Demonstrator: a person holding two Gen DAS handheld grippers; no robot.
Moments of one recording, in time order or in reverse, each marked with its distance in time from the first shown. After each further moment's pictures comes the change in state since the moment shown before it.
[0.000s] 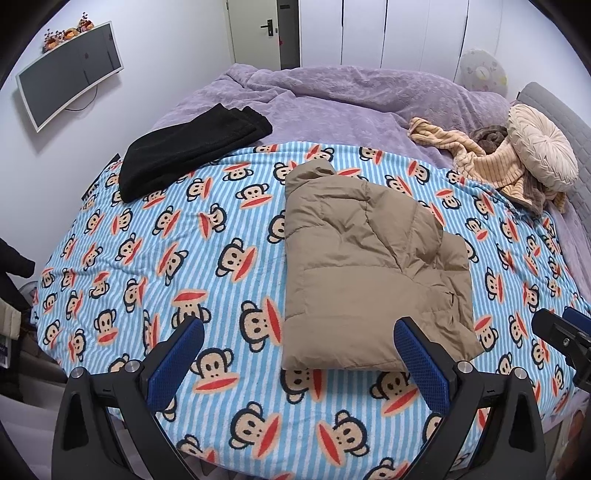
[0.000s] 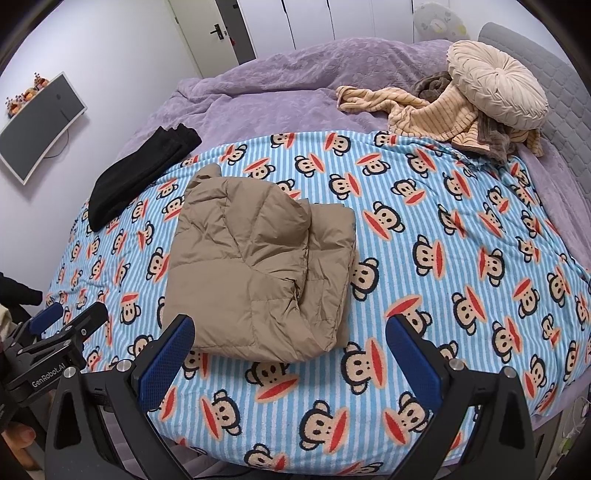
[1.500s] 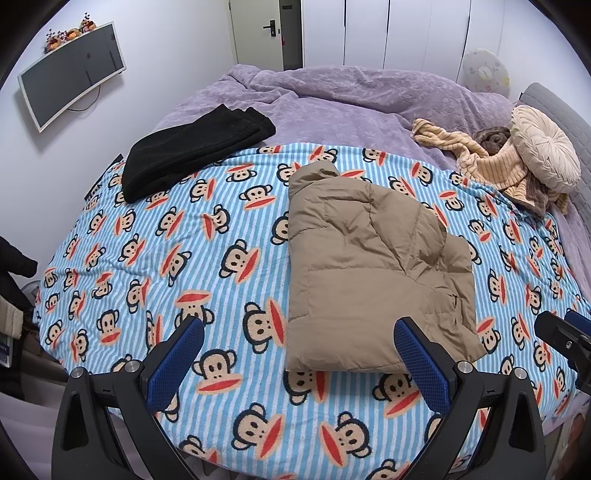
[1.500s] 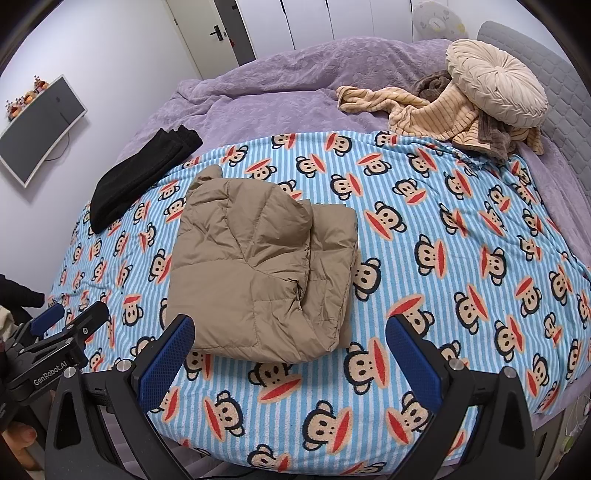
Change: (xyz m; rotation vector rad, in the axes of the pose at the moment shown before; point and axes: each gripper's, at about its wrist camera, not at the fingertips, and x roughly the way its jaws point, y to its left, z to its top) left arm -0.001 0.003 0.000 -0.005 -0.003 0.010; right arm -0.001 -0.001 -0.001 -0.005 0.000 0.004
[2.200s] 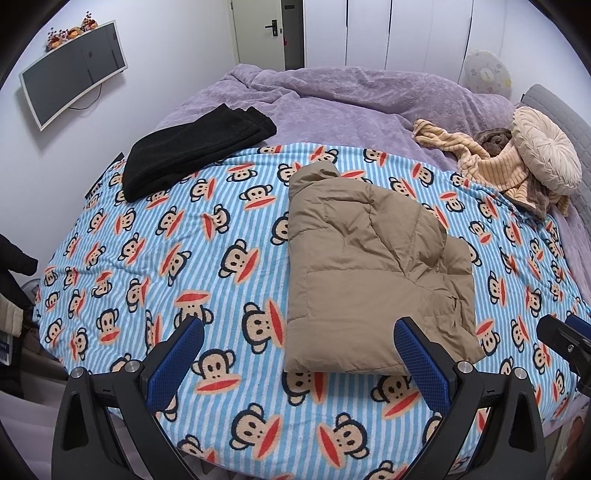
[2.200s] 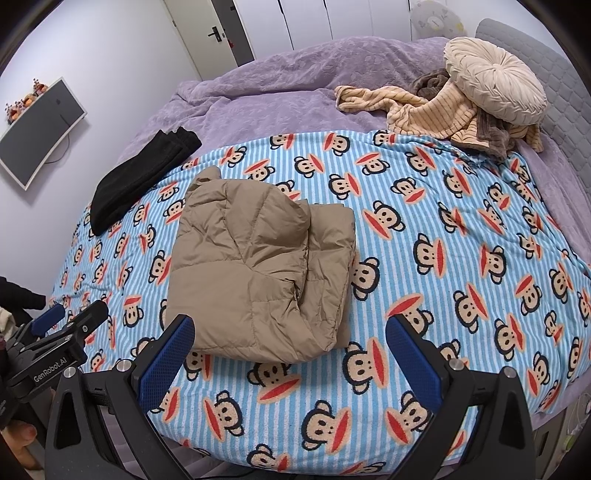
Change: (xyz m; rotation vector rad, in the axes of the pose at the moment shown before) left arm 0.000 -0.001 0.001 0.003 0.002 0.001; right arm 0.000 -0.004 0.001 0.000 0.004 0.005
